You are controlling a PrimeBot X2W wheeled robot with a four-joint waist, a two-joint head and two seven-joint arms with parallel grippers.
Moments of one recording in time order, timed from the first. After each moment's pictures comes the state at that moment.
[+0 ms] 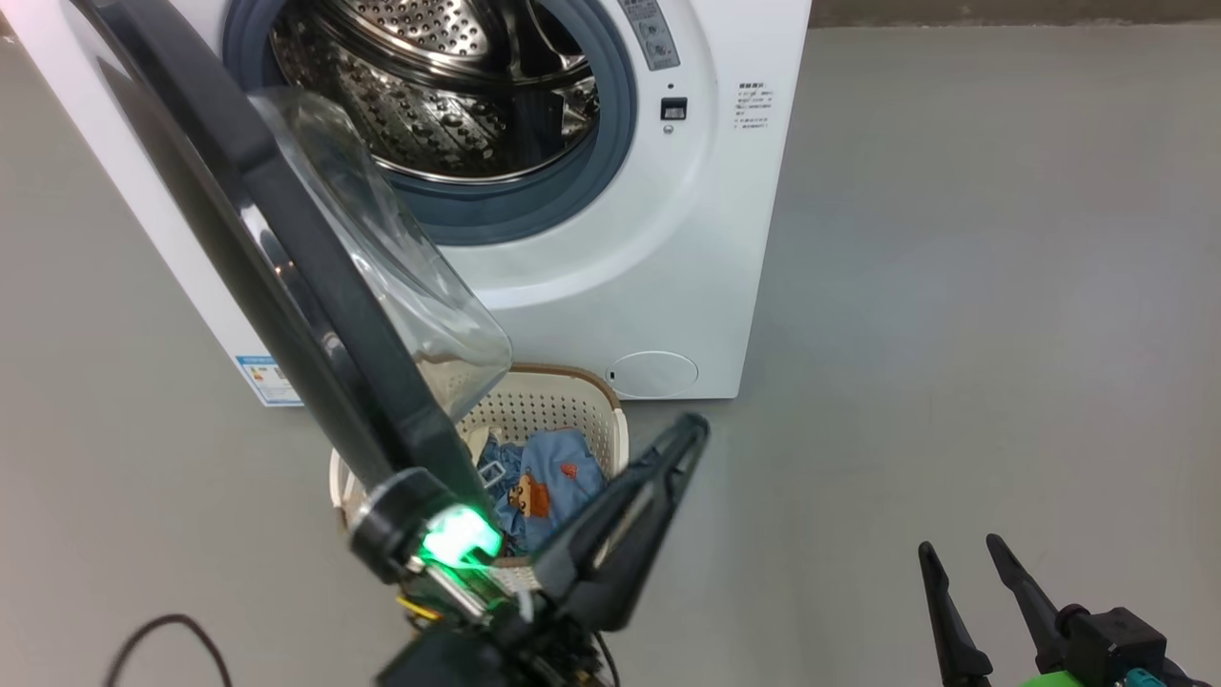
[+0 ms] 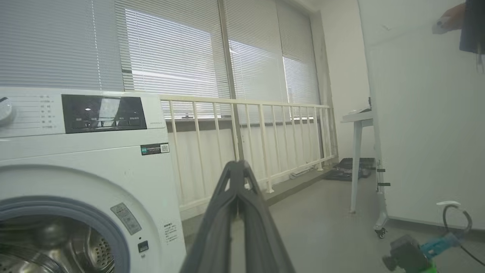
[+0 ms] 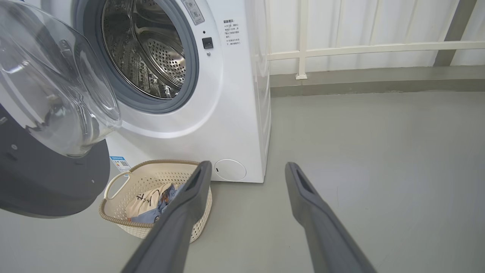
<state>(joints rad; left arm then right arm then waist) -0.18 0.06 -0.53 -0.38 -0.15 -0.13 -0.25 0.07 -0.06 -0.04 0.16 0.18 0.13 -0.25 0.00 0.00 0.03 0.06</state>
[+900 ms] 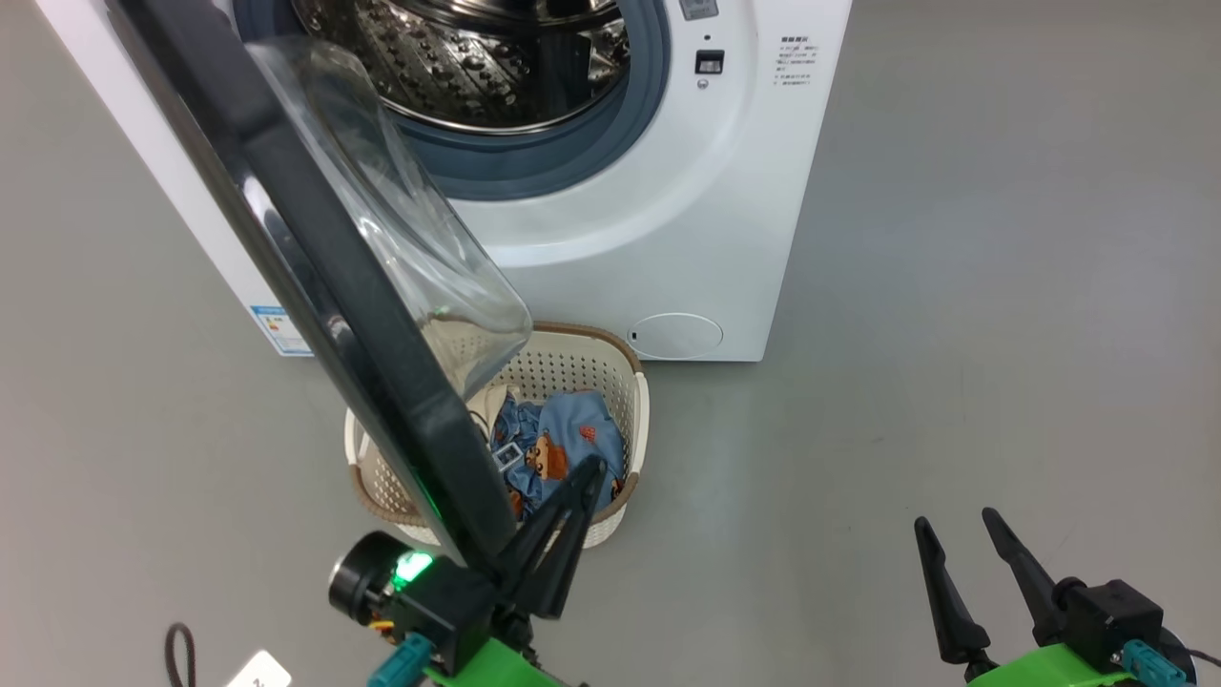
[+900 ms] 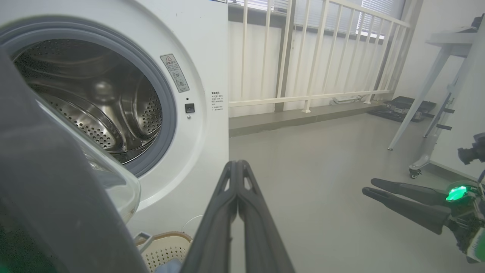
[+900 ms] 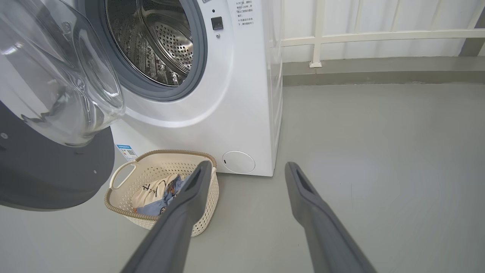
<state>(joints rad) -0.16 0.08 -0.52 0.01 -0.22 -0.08 -0.25 0.03 -0.08 -0.02 0.19 0.19 0.13 -0.25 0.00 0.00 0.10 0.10</state>
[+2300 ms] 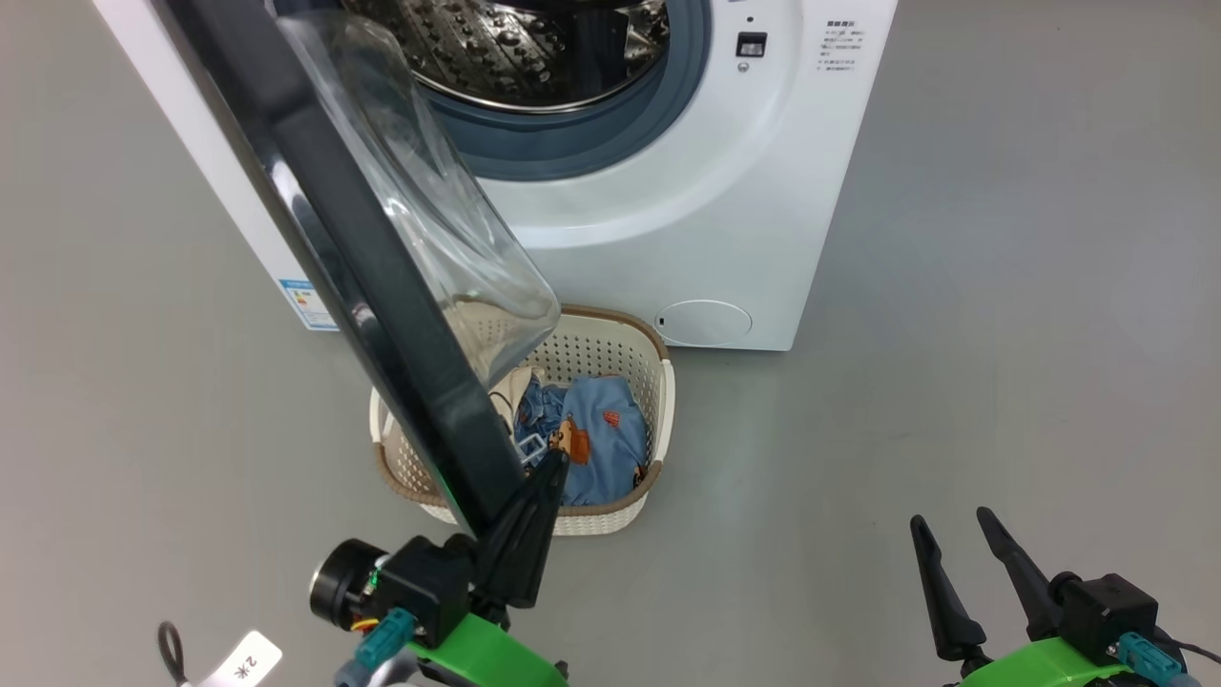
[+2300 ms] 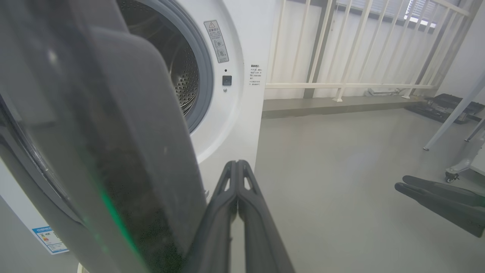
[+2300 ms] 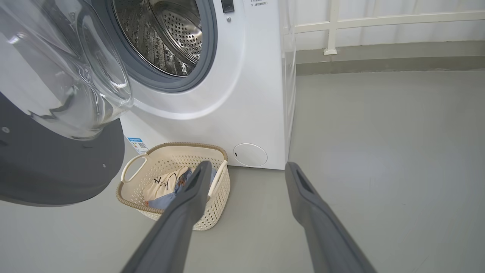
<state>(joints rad) -0.19 0.06 -0.48 0.12 -0.25 -0.01 -0.25 0.00 -0.09 -0.01 0.23 0.22 0.13 -0.25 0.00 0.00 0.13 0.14</state>
